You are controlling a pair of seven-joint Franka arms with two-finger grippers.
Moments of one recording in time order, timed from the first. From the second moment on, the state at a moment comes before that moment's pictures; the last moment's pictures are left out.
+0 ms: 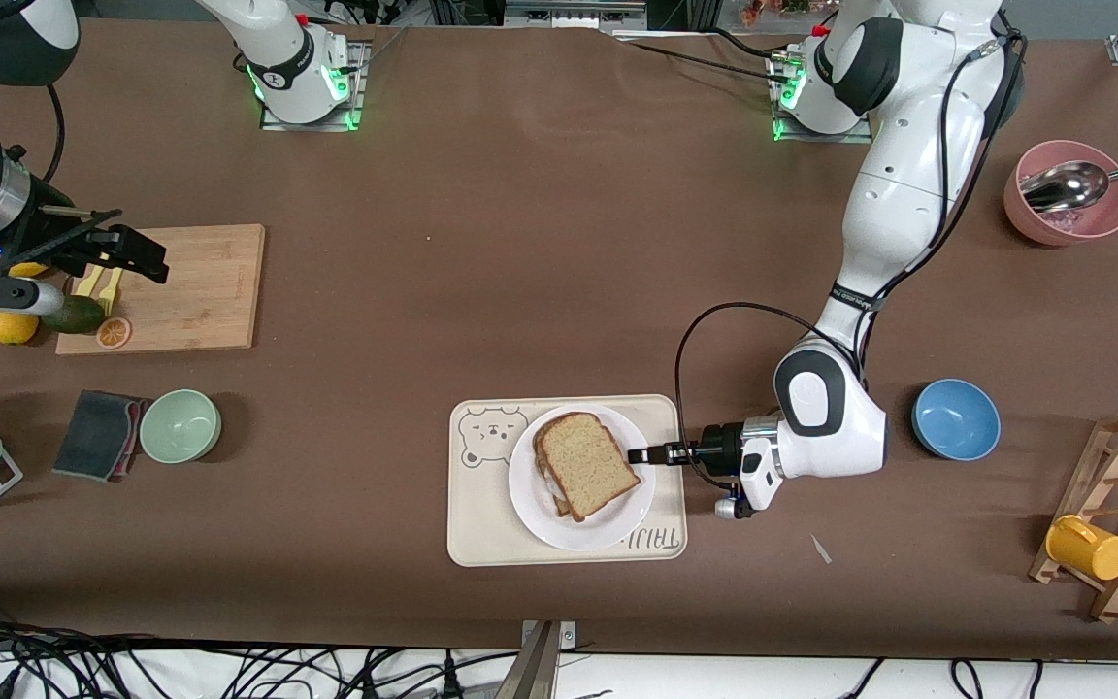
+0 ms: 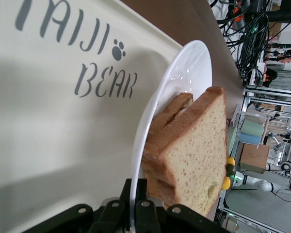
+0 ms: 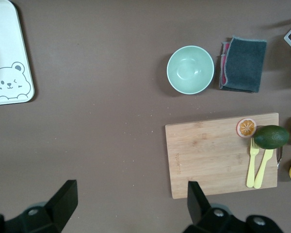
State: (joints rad) left arm -0.18 1.09 -0.14 -1.15 -1.14 2.14 0.30; right arm 0.09 0.12 -0.01 -1.53 -0.01 1.60 0.15
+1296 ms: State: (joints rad) left arm -0.17 1.12 -0.14 -1.12 -1.13 2.14 0.30; right arm 0.11 0.12 -0.01 -1.53 -0.02 1.62 0.16
